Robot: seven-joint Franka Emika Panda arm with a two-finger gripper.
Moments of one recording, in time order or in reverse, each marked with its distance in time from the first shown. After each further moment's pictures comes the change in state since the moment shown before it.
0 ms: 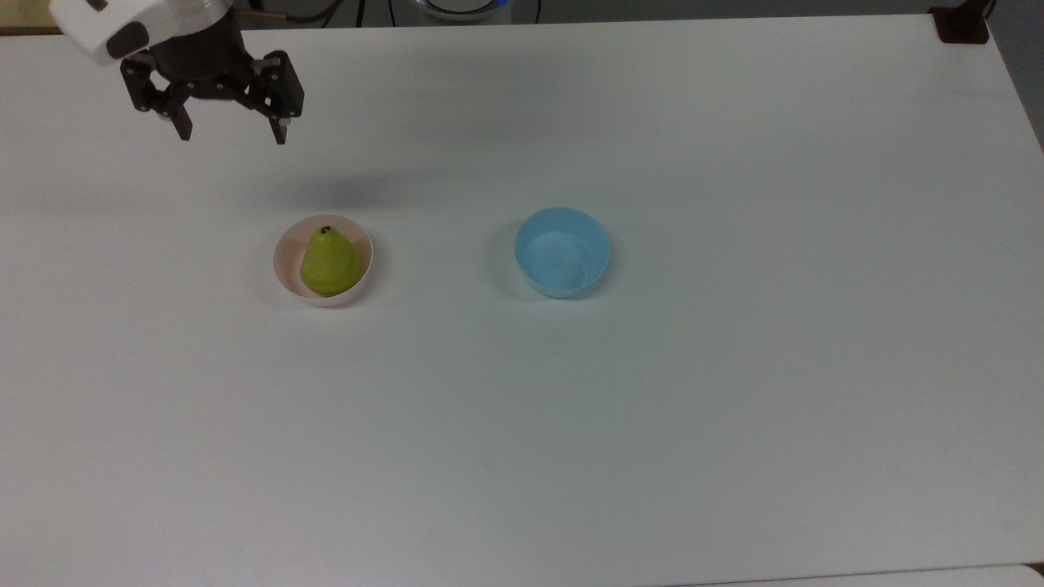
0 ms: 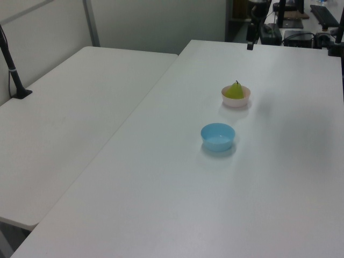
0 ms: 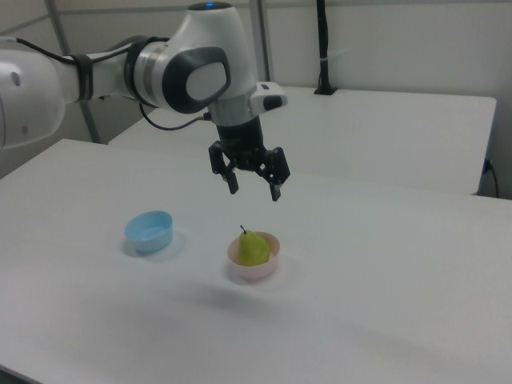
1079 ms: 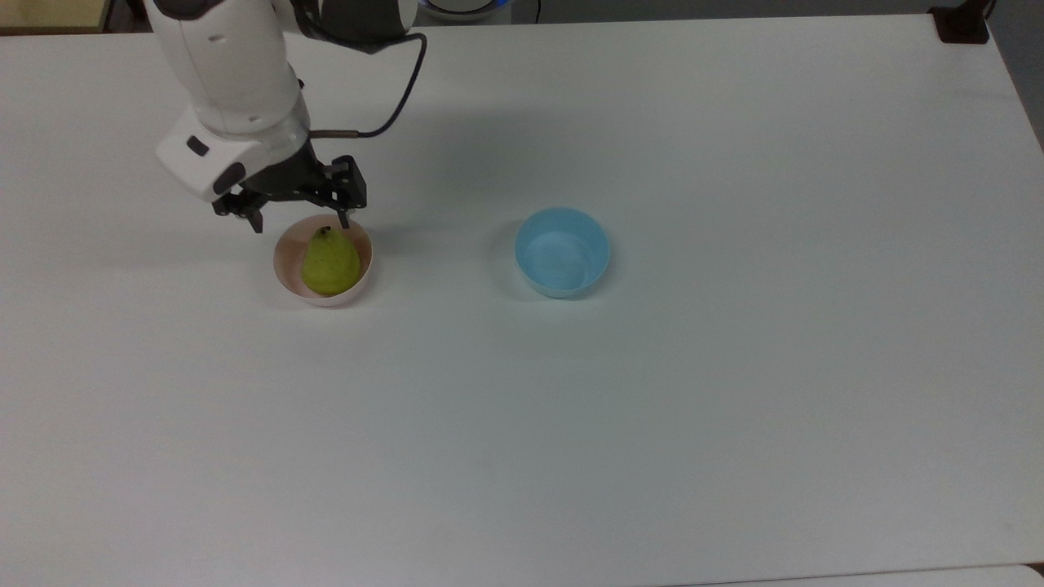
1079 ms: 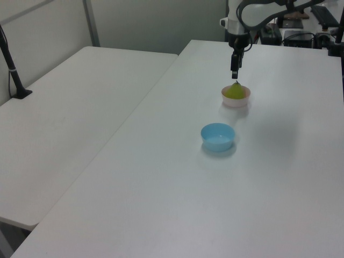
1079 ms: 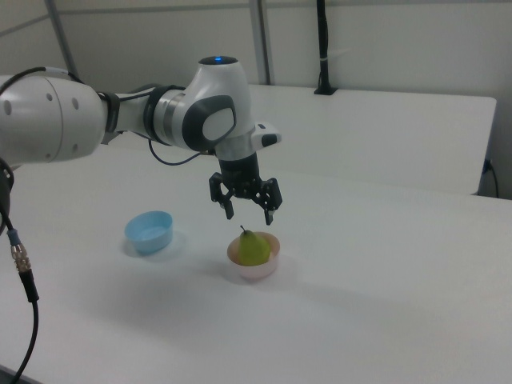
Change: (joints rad) arm 0.078 0.177 0.014 0.000 0.000 0.126 0.004
